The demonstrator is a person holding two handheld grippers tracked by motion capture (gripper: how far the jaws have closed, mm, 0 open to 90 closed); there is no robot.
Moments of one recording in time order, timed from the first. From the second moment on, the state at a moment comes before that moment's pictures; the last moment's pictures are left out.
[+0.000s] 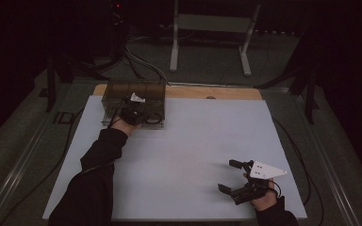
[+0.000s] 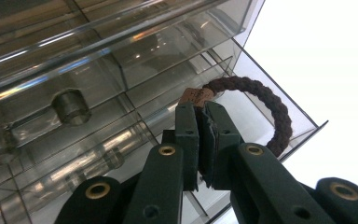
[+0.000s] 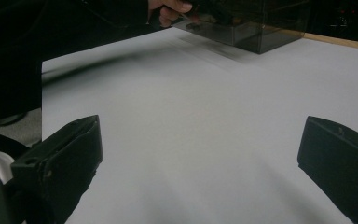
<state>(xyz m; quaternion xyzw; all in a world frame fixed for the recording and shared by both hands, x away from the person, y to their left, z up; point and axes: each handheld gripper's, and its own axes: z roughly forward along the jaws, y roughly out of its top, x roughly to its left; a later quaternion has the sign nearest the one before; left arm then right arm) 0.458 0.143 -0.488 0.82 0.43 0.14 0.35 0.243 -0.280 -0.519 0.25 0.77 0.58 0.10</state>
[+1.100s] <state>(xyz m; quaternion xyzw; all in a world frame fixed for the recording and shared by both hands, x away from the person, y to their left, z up) 0.438 0.149 -0.457 0.79 0.45 0.15 0.38 0.244 -0.278 -0.520 0.25 0.77 0.58 0.10</state>
